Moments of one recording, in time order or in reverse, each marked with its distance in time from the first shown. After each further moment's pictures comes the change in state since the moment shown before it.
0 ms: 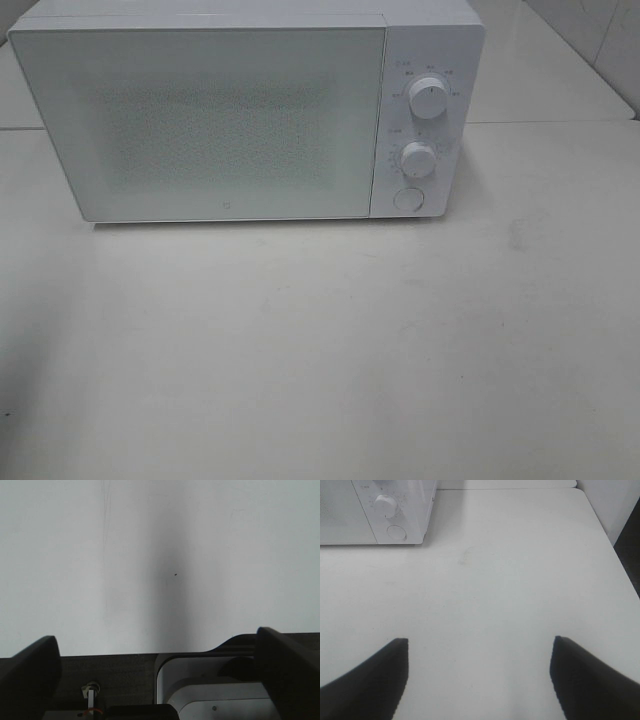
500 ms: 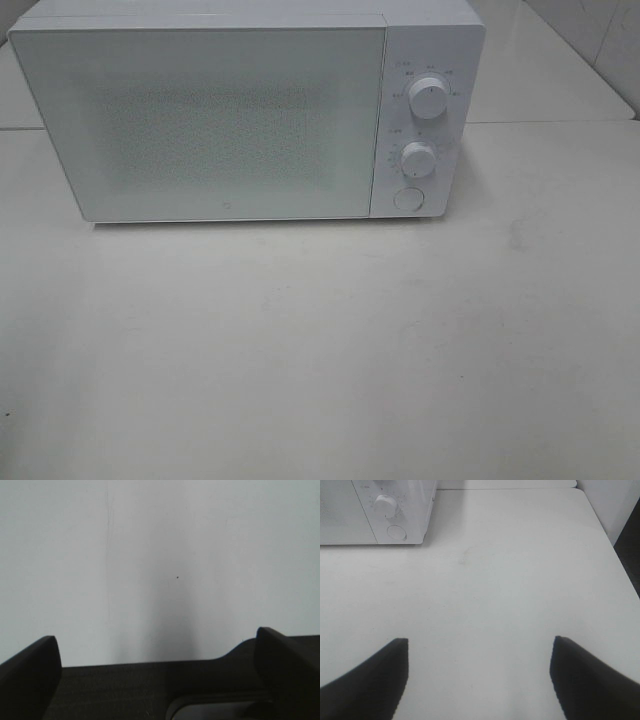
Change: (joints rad) left arm 0.000 -0.485 0.289 0.000 -0.084 0.036; right arm 0.000 0.000 0.000 0.000 0.000 0.000
